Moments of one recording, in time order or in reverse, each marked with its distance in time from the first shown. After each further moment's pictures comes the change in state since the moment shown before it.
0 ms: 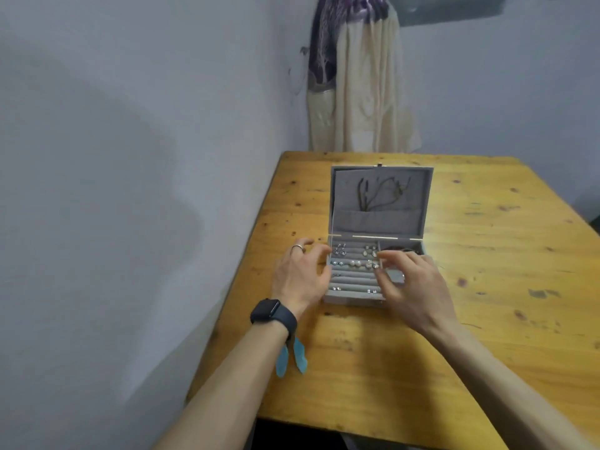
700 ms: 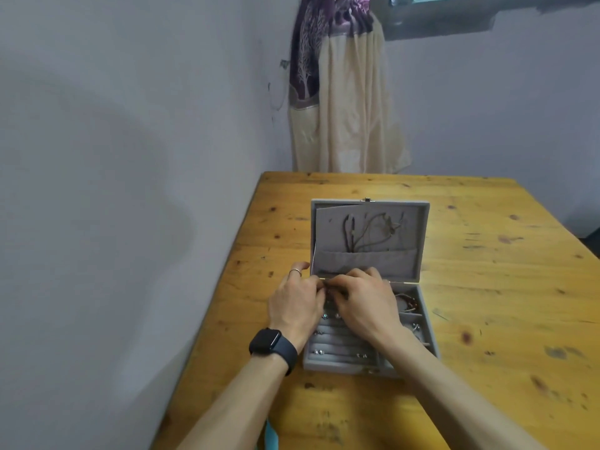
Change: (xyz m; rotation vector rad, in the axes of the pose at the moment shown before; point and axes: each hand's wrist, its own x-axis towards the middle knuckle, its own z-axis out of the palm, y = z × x) left_hand 0.072 0.014 0.035 0.126 -0.054 -0.098; right_hand 0.092 -0.001 0.065 -0.171 -0.217 -0.034
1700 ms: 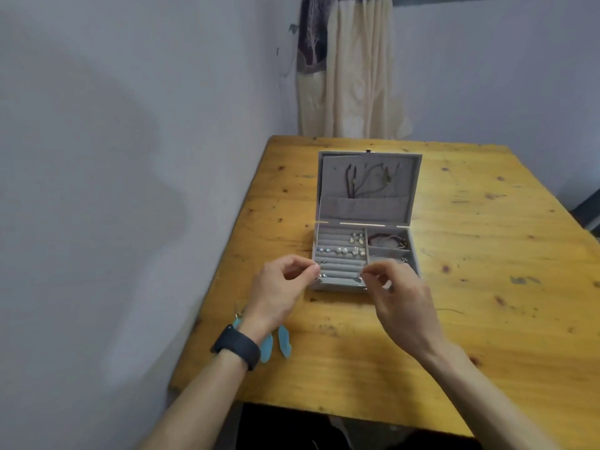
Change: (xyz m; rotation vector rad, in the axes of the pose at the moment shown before) left_hand -0.128 -0.026 -0.045 -0.847 -0.023 -0.094; right_hand -0.147 -0.007 -0.046 0.390 0.252 -0.082
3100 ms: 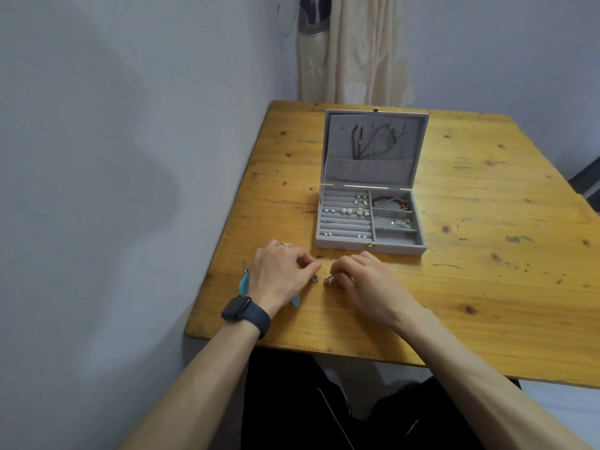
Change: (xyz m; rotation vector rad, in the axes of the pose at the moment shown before) left_hand -0.025 -0.040 0.003 0.709 0.000 0.118; right_hand -0.029 -0.009 0.039 -0.214 -0.430 -0.147
